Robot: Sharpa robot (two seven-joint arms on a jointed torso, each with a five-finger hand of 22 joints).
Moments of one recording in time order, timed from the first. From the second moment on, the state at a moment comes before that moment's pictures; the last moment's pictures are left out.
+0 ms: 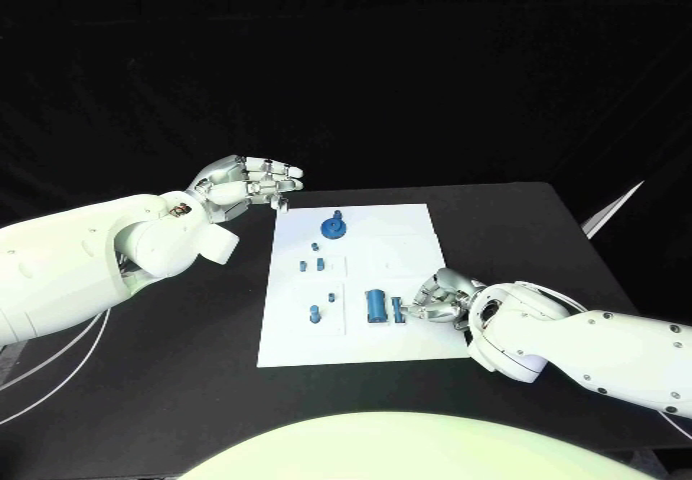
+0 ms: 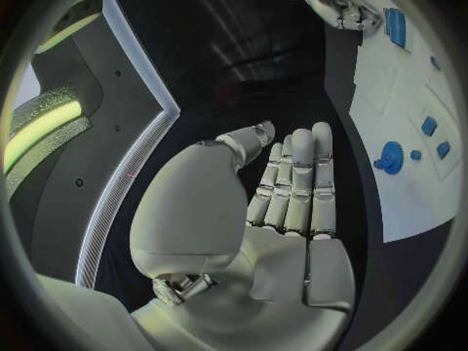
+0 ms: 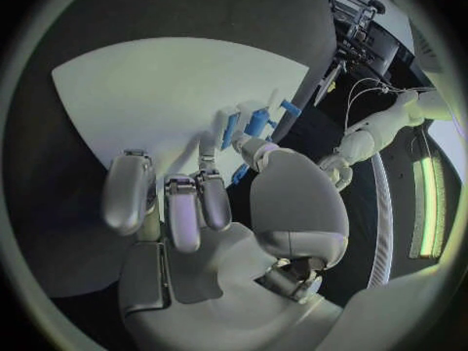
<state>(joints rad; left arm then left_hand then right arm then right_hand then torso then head) 1.15 -0.93 0.01 1.44 -0.17 0.01 0.28 1.39 -0.17 0.58 -0.02 0.09 0.83 0.21 0.23 0.30 0.92 0.15 0.39 0.14 0.97 0.08 1.16 0.45 0.19 0.85 0.16 0.87 0.72 1.01 -0.87 -0.16 1.70 -1.13 -0.41 -0.50 0.97 -0.19 0.56 0.13 0.07 1.00 0.06 0.44 0.61 1.45 0.00 1.42 1.31 1.46 -0.06 1.54 1.30 0.09 1.45 0.04 1.18 1.30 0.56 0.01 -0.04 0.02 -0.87</state>
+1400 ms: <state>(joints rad) 1.08 -0.75 0.00 1.29 0.01 -0.33 0.47 0.40 -0.01 0.07 0.01 0.02 0.09 0.02 0.05 0.04 0.11 0.03 0.03 0.02 0.09 0.02 0.04 0.03 0.07 0.08 0.03 0.02 0.03 1.11 -0.73 -0.06 1.34 -0.15 -0.53 0.42 0.26 -0.01 0.11 0.01 0.02 0.08 0.02 0.04 0.05 0.12 0.02 0.03 0.04 0.10 0.02 0.04 0.05 0.04 0.11 0.03 0.02 0.05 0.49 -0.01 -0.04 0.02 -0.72</state>
